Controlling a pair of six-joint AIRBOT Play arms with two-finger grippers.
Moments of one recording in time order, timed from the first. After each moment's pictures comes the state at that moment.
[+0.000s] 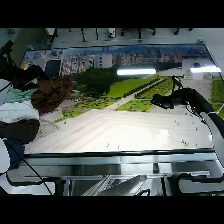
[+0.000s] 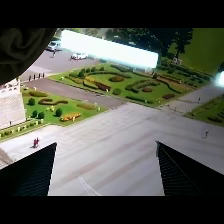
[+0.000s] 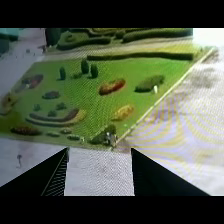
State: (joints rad) left arm 0.17 -1.53 1.87 -1.93 1.54 1.48; right arm -0.07 -1.50 1.06 2.18 -0.78 -1.76
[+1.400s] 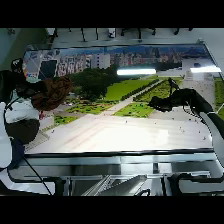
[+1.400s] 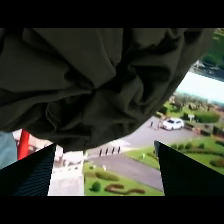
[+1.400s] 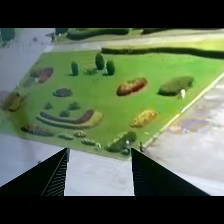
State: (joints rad) left arm 0.17 -1.60 1.57 -1.59 1.08 1.52; right arm -0.05 -1.50 1.06 2.21 -0.90 -1.76
